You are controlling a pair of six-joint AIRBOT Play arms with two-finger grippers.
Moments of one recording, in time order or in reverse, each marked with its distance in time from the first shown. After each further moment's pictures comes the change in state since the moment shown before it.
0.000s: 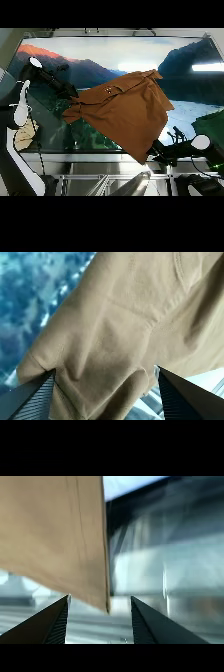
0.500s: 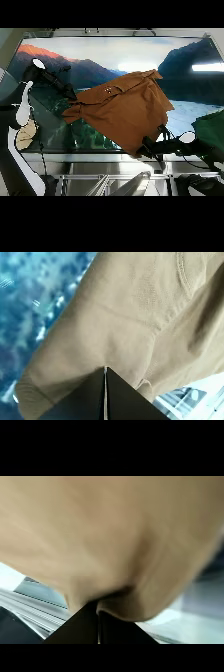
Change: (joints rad) left arm -0.004 -0.011 0.000 0.000 0.022 0.019; right arm 0.073 -0.250 0.003 0.342 -0.184 -0.348
